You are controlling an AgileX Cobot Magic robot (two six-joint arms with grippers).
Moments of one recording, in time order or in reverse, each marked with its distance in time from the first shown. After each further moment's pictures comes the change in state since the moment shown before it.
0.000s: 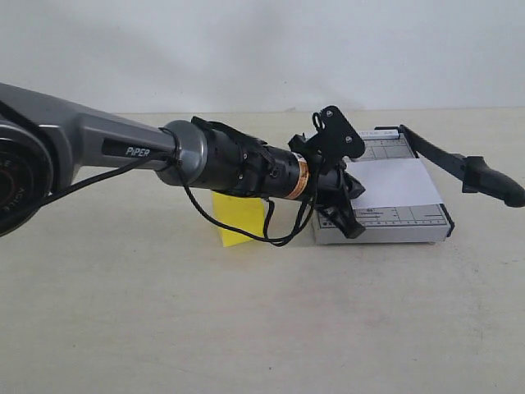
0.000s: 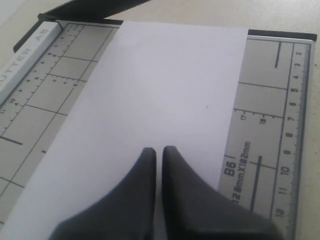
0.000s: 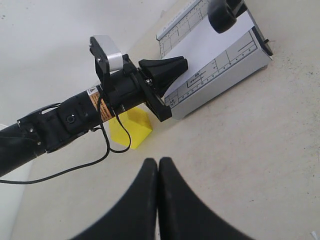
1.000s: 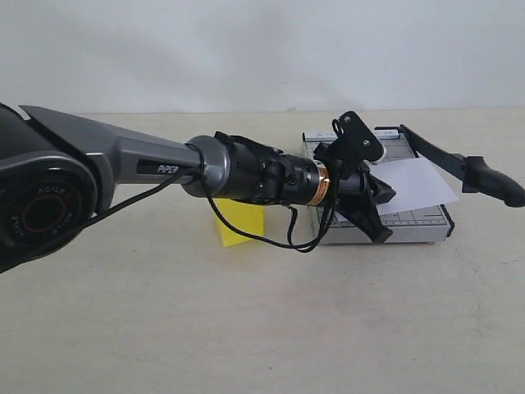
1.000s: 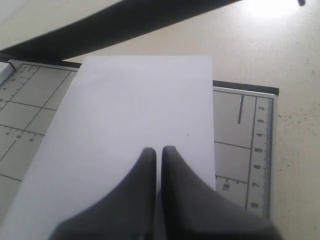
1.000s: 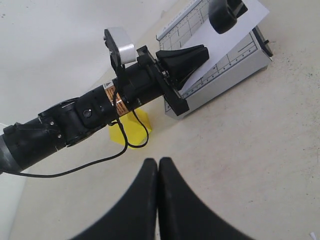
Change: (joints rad) left arm -0.020 0.100 -0.120 -0.084 -0.121 0.018; right arm 0.000 0.000 0.000 0.000 0.000 -0.008
